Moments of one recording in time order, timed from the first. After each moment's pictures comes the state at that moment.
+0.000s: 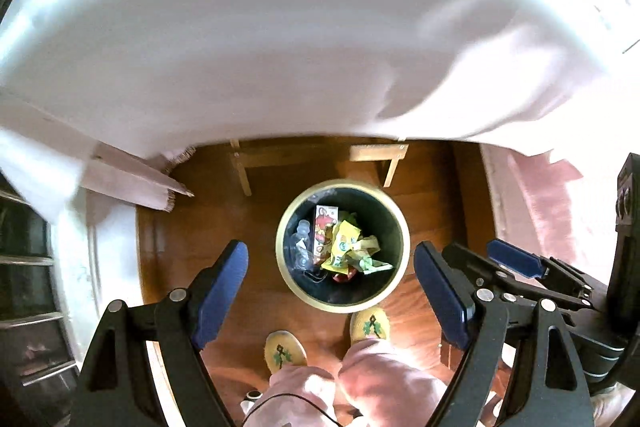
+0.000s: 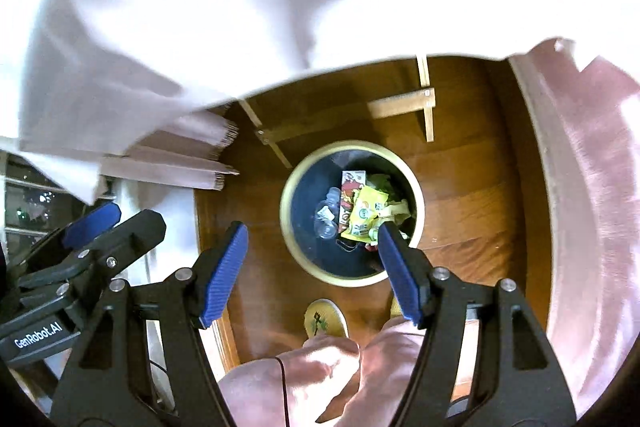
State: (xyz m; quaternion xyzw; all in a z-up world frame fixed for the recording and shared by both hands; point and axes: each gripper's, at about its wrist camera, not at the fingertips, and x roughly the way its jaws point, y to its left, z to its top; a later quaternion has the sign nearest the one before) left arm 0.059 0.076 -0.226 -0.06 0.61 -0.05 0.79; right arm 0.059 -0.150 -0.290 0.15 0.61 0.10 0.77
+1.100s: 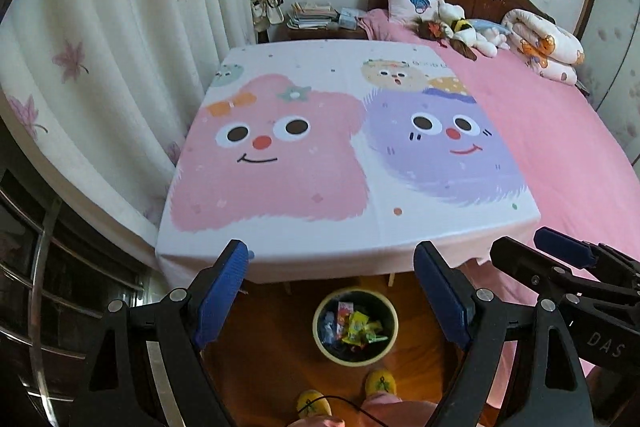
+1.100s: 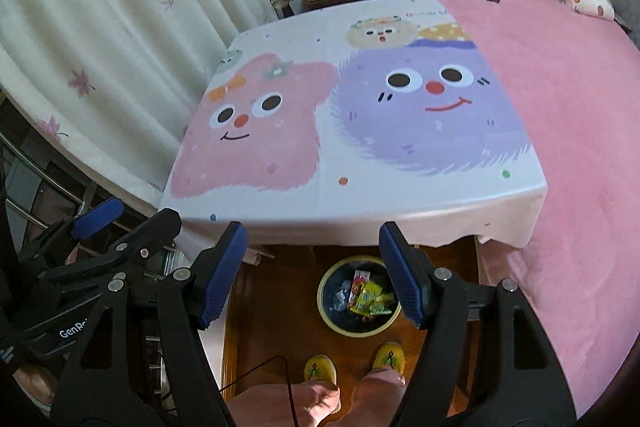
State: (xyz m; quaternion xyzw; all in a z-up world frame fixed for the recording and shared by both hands) left arm 0.019 0.096 0.115 -0.02 0.45 -0.01 0.89; right arm 0.028 -0.144 0.064 0.09 0.46 0.13 0.87
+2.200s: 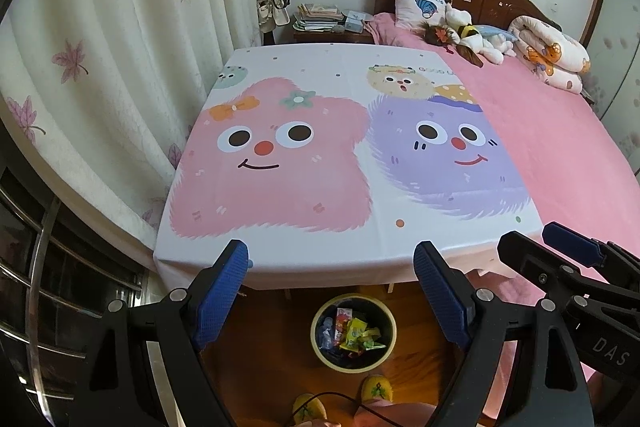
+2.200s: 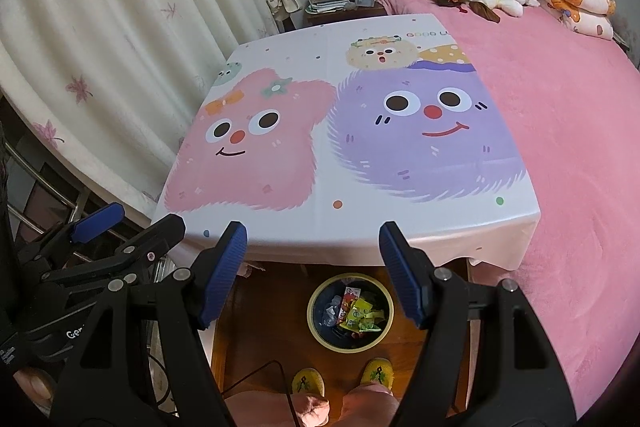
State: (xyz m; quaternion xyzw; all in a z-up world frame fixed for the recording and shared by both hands) left arm 0.037 0.100 0.109 -0.03 0.45 0.00 0.89; right arm 0.039 -0.140 0.062 0.07 0.44 0.13 0.89
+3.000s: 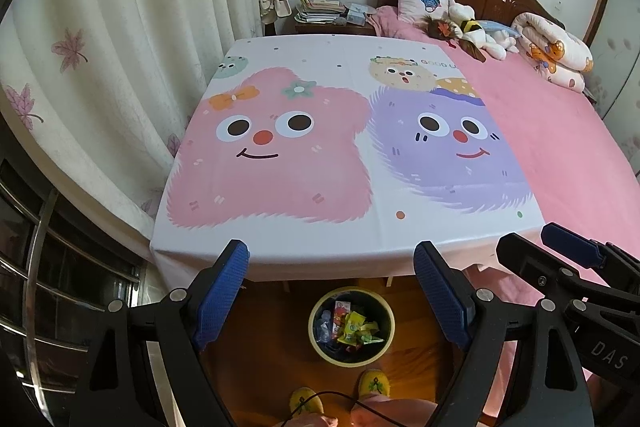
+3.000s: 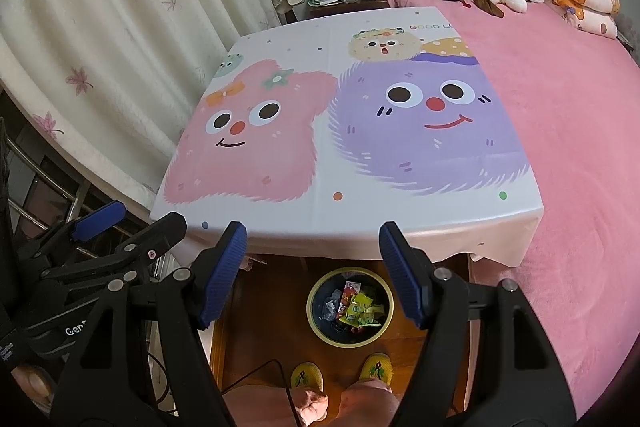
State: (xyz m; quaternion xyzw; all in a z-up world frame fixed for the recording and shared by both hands) left arm 0.033 0.100 0.096 -0.04 0.46 0.00 0.89; right arm 0.041 -0.141 0.052 0.07 0.45 0.13 0.88
